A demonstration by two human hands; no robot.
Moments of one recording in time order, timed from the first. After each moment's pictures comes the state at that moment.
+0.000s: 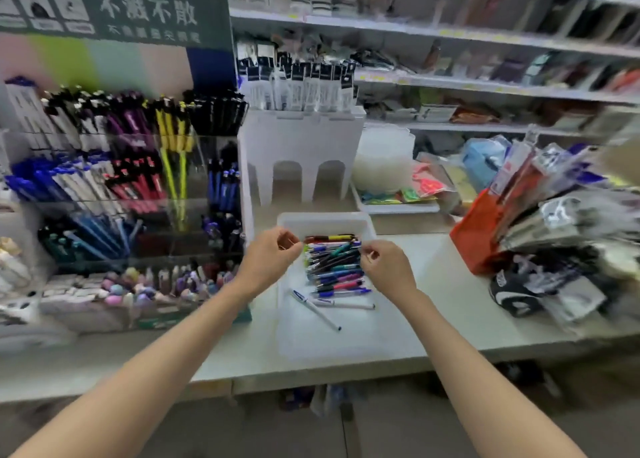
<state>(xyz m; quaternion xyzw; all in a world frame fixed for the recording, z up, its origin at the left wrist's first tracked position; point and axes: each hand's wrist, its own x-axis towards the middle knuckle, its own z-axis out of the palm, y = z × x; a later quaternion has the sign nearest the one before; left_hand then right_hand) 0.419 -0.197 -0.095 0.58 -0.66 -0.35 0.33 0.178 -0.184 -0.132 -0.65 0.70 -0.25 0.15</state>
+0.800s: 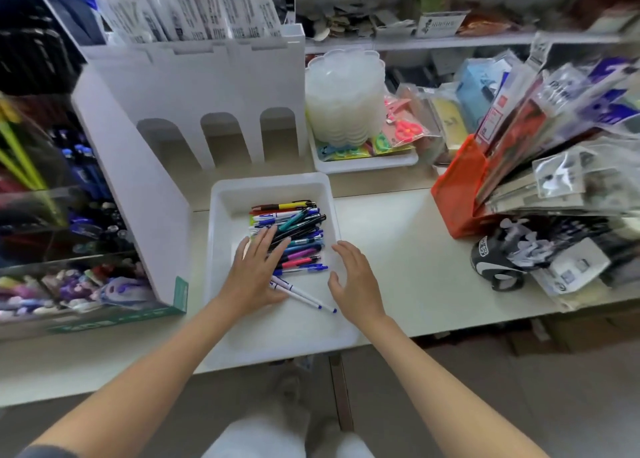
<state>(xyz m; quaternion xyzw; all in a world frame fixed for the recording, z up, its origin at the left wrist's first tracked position) 0.342 -0.225 -0.255 0.49 -0.87 -0.07 0.01 0.115 -0.160 -0.241 -0.65 0.67 -0.28 0.24</state>
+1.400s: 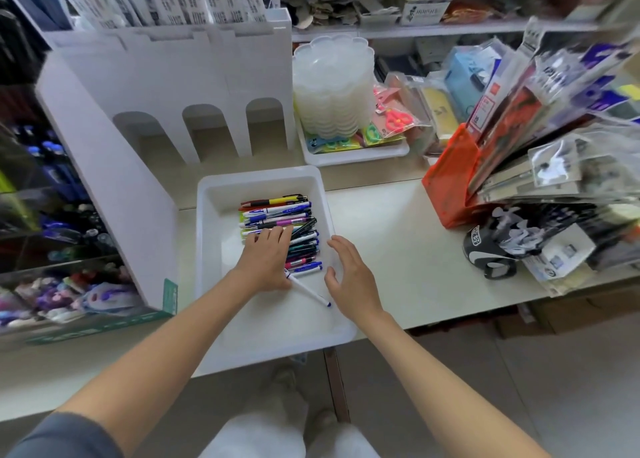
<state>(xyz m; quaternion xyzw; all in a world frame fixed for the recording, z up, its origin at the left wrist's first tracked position) 0.299 -0.253 -0.245 0.50 -0.86 -0.08 -0.09 0.115 -0.158 -0.243 -0.64 0.68 -0.27 0.24</state>
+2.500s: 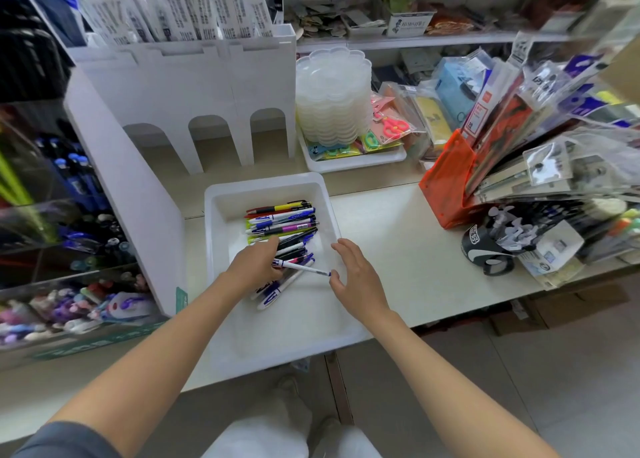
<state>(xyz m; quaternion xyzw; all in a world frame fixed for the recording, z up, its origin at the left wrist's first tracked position) 0.329 -0.266 -0.234 0.54 -0.81 -0.23 -0.07 0.122 -0.159 -0.239 -0.66 0.68 -0.24 0.20</state>
